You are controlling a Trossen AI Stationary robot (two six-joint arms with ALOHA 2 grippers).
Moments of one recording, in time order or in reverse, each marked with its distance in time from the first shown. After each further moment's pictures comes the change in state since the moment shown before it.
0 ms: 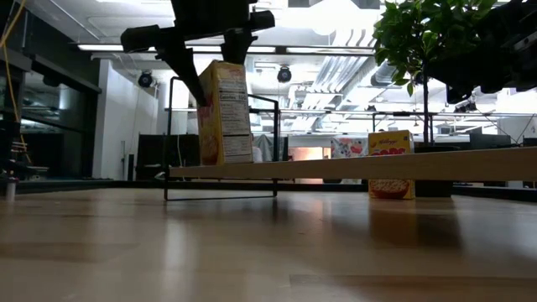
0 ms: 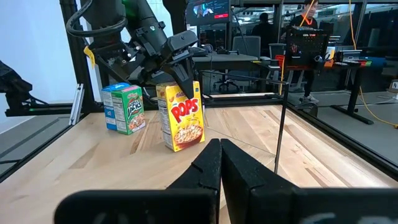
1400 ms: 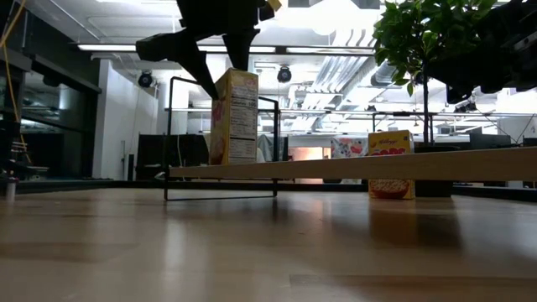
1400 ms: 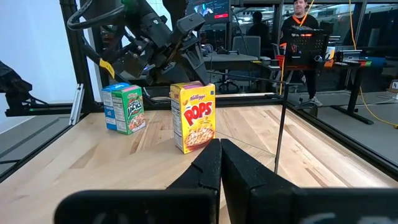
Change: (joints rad) left arm -0.003 0.000 0.000 0.005 -0.203 -0.071; right arm 0.000 0.000 0.000 0.000 0.000 0.000
